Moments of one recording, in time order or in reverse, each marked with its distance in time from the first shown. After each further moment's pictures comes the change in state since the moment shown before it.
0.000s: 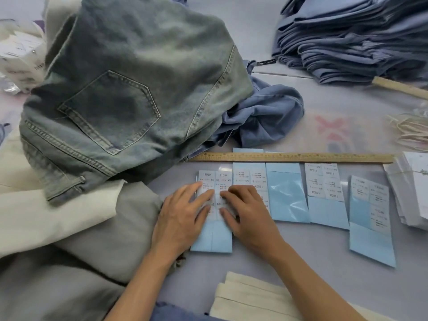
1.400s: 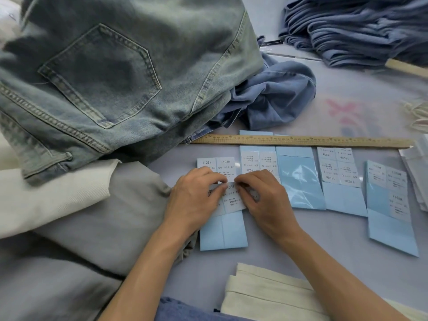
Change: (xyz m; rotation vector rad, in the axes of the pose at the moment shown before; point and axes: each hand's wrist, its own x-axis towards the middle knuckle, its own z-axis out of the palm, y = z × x) left_hand 0.023 0.020 -0.010 -0.366 -0.022 -0.078; right_hand 0.000 0.001 0.001 0.075 0.215 0.015
